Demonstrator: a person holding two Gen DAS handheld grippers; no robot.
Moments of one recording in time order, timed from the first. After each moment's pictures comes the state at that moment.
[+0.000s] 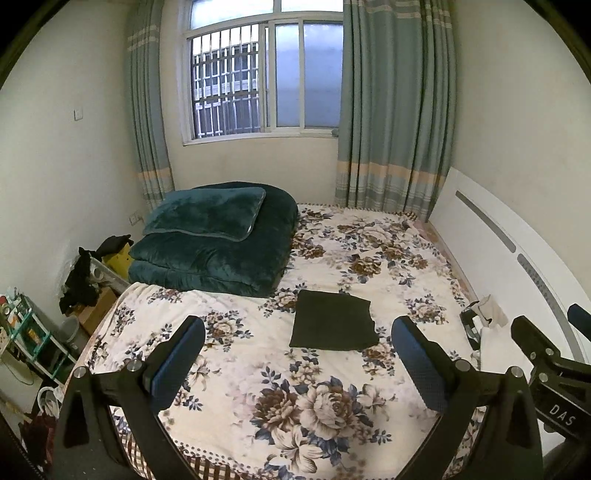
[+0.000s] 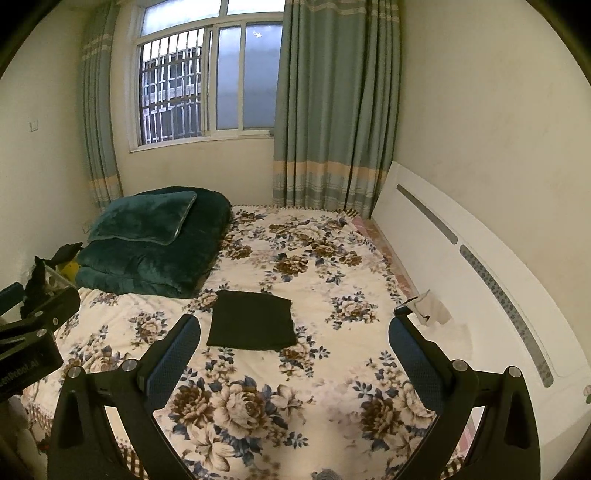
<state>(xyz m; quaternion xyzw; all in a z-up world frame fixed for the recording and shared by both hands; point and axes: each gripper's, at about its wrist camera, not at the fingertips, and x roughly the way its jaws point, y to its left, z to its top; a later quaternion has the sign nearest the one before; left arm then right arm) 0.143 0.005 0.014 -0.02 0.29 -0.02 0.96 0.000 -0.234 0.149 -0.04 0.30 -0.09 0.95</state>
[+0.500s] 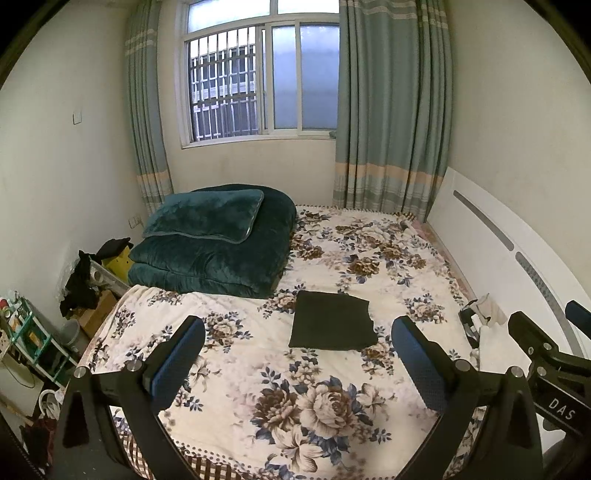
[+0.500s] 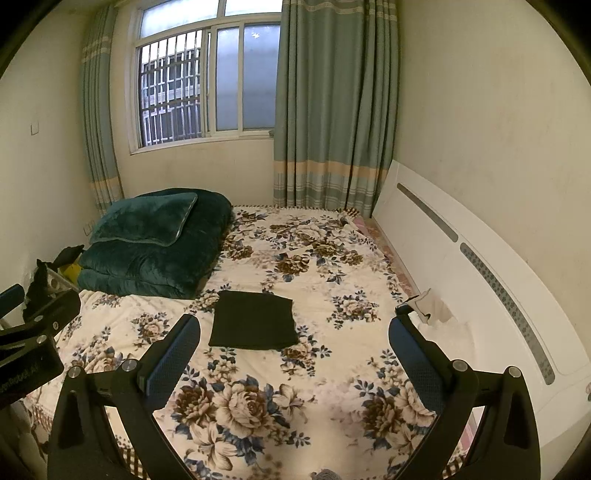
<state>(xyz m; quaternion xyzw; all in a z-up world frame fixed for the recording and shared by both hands) 0.141 0.002 0.017 -0.01 0.29 -0.02 0.96 0.003 -0.234 0.148 -0.04 0.30 -0.09 0.95</state>
